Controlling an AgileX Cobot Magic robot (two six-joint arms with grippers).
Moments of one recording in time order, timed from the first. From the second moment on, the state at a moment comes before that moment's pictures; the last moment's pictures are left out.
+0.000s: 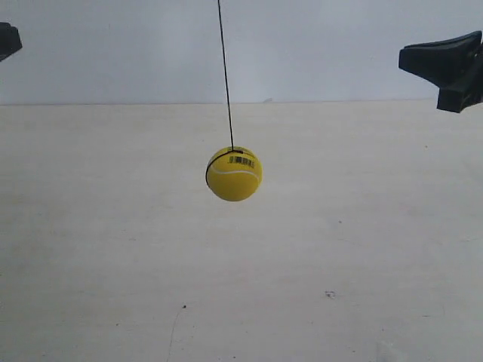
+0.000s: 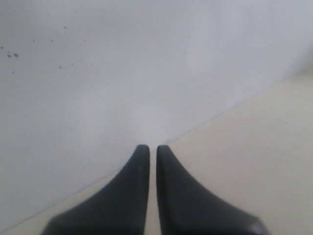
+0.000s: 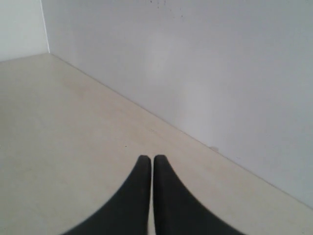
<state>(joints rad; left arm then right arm) 0.27 1.27 -0.66 1.22 -0.93 -0.80 -0.21 1.55 -0.85 -1.36 -1.04 0.88</state>
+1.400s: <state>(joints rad) 0.14 1.70 -0.70 1.42 -1.19 -0.77 -0.01 1.84 -0.85 -1.44 -1.19 0.80</state>
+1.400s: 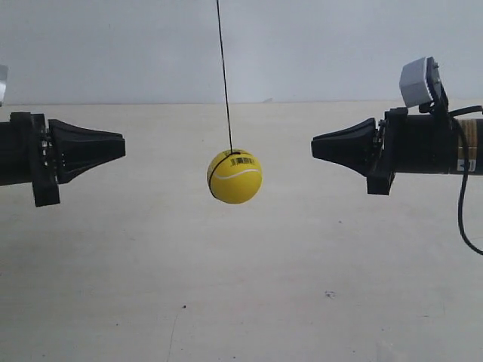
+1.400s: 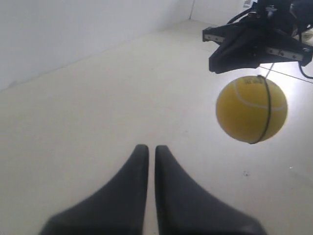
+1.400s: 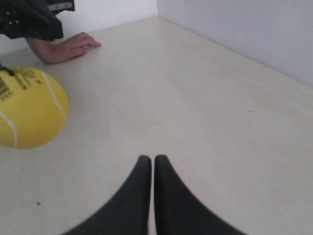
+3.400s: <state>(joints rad) -0.04 1.81 -0.71 1.45 -1.21 -0.72 0.27 1.84 -0.85 -1.41 -1.16 0.77</state>
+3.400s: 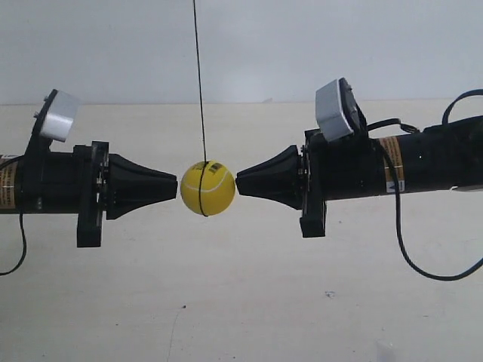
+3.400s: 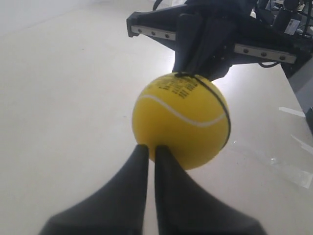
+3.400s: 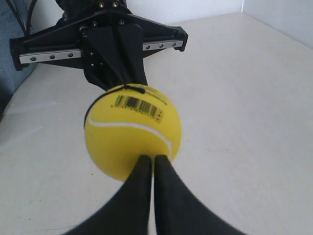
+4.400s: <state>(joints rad) -0.10 1.81 -0.74 1.41 -1.20 -0.71 0.26 1.84 -0.85 -1.39 -1.13 0.76</state>
